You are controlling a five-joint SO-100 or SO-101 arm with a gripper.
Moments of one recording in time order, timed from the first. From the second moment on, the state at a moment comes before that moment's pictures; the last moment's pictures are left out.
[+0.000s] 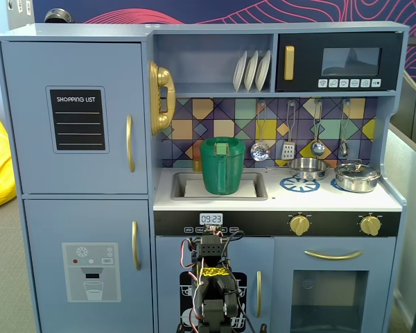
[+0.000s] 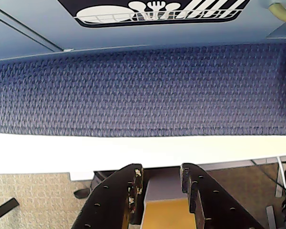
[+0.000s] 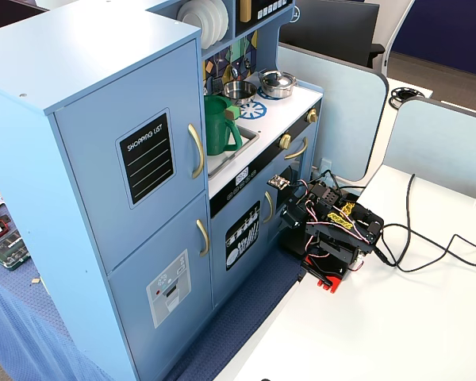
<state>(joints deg) -3.2 182.5 170.9 77.8 -89.1</state>
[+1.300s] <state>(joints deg) -34.3 153.9 130.8 22.9 -91.5</state>
